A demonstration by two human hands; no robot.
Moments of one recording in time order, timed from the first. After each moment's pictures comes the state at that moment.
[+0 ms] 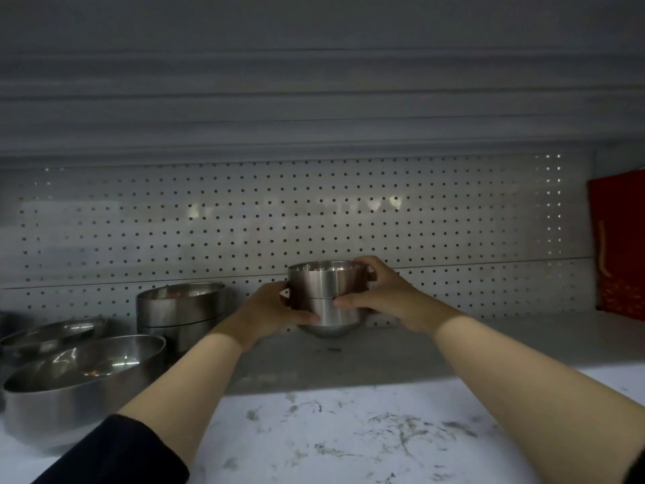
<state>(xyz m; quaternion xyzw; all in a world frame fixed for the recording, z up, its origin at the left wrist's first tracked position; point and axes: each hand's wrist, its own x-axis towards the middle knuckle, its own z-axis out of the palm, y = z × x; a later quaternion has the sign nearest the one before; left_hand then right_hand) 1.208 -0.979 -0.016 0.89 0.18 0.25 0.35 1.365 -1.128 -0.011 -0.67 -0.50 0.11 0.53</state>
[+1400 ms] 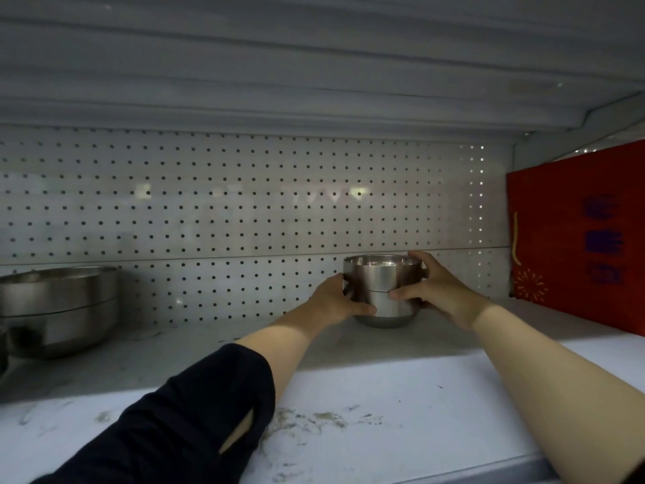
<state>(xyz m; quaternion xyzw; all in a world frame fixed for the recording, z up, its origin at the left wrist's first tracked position) 1.390 -1.110 -0.047 0.88 0.09 0.21 0.41 1.499 -1.275 -0.039 -0.71 -0.36 0.06 0.60</state>
